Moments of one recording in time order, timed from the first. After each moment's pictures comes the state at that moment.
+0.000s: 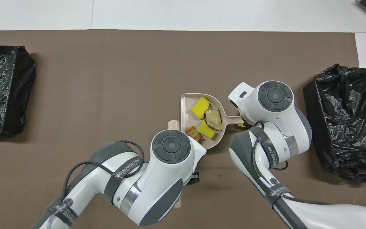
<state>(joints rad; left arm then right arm) -0.86 0.06 0.06 -1.92 -0.25 1.71 -0.74 0.34 0.20 -0.02 -1.98 -0.10 2.15 -1.16</state>
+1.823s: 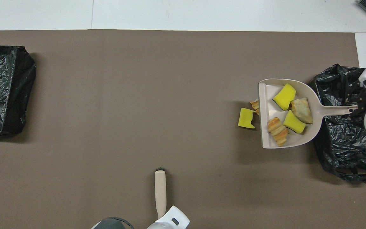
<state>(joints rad) -0.80 -0.22 -0.12 -2.51 -0.26 2.12 -0.70 -0.27 0.08 -0.04 -1.78 -0.10 1.92 -1.89</state>
